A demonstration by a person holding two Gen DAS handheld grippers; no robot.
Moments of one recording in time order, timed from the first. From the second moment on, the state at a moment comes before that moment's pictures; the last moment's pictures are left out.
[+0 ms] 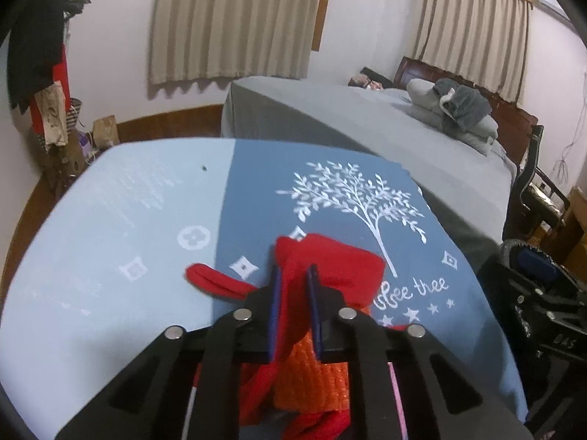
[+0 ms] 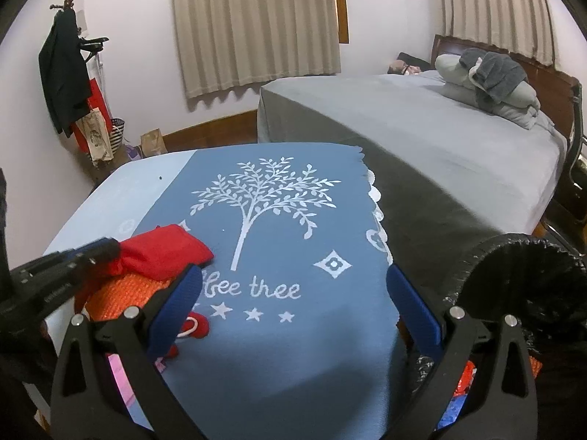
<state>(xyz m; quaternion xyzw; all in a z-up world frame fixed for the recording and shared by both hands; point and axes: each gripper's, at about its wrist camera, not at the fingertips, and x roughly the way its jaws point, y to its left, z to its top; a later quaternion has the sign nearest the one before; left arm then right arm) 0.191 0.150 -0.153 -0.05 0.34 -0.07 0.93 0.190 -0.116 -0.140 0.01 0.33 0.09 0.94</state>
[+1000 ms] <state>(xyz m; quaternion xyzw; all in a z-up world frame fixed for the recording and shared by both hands) 0.204 0.149 -0.170 -0.07 0.36 -0.08 0.93 0.197 -0.111 -0.148 0.00 0.35 0.09 0.93</state>
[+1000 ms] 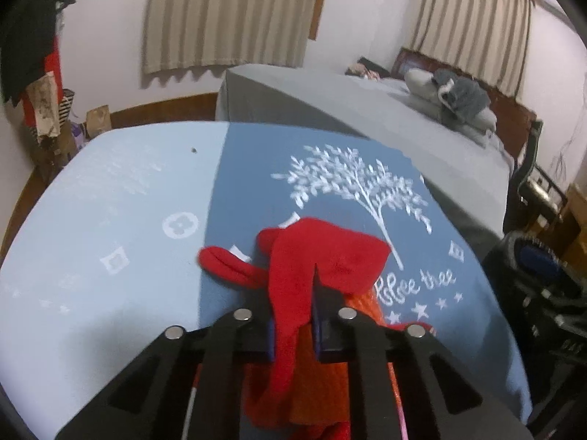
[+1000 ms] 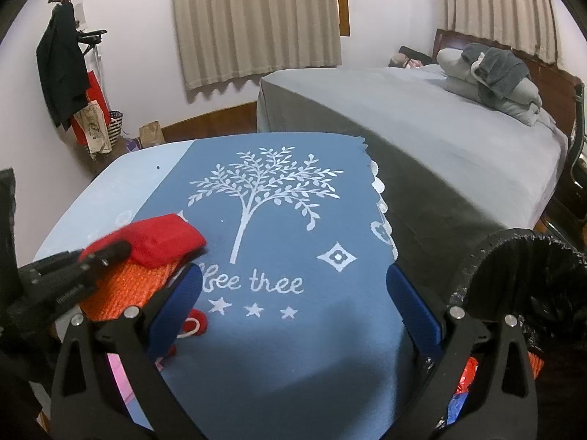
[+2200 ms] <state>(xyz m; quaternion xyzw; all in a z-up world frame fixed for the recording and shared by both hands) 0.175 0.234 -0.174 -0.05 0.34 0.02 0.94 0.207 0.001 -0.166 -0.04 0.37 0.19 0.91</state>
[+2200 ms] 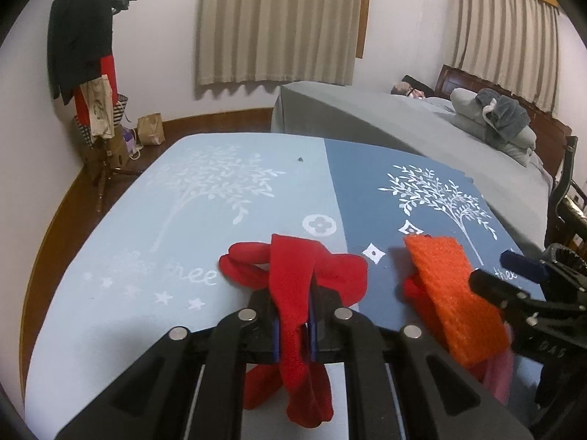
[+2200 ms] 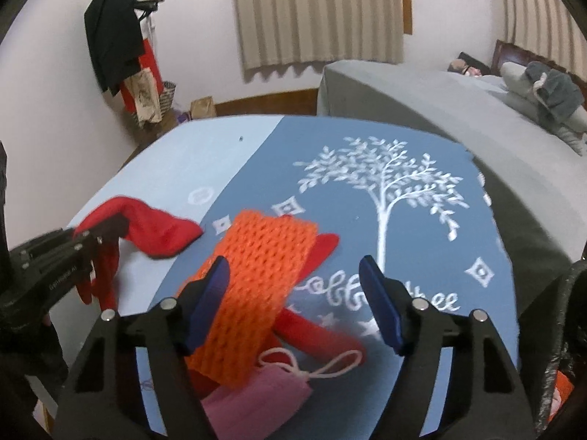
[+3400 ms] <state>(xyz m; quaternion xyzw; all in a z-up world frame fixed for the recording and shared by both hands) 0.175 0.219 -0.177 -0.05 0.35 0.01 0.93 0.218 -0.029 -0.166 -0.02 0.40 0.18 0.90</state>
